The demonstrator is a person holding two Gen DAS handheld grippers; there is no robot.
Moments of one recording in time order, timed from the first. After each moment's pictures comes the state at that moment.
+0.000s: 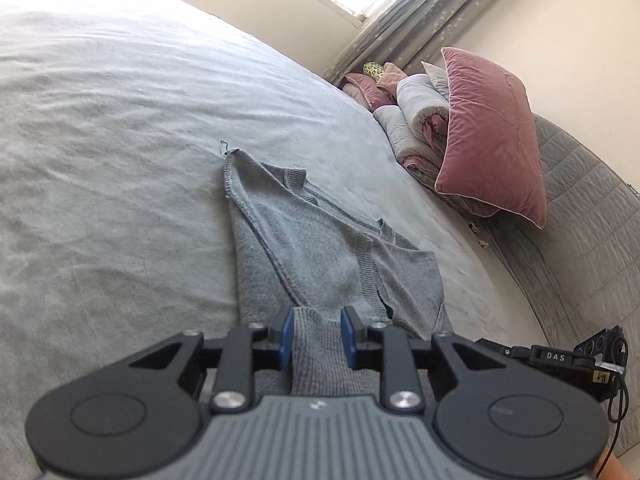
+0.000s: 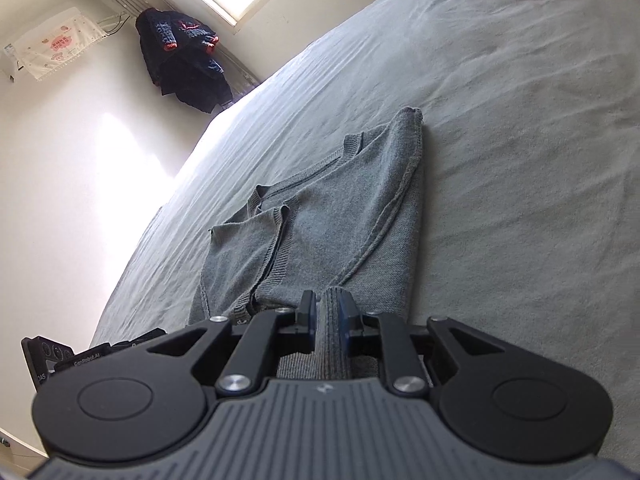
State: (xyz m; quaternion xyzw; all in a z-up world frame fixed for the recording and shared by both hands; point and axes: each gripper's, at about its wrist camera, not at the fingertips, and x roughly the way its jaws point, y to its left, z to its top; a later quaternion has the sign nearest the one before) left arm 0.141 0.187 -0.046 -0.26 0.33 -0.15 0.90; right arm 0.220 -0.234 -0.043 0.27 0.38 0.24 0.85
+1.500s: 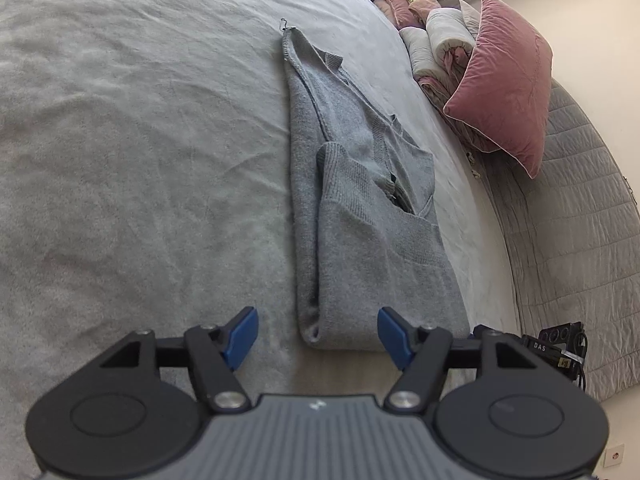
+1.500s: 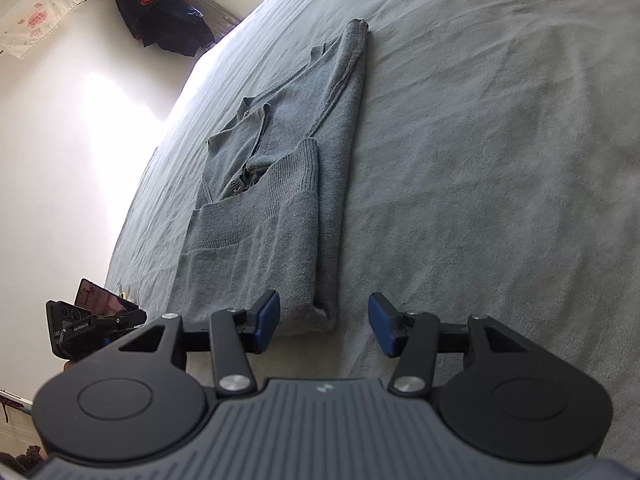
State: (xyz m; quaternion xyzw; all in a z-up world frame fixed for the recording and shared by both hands) left arm 0.060 0.219 -0.063 -0.33 0.48 -0.17 0.80; right arm 0.138 -0.273 -0.054 0.28 0.49 0.25 0.79
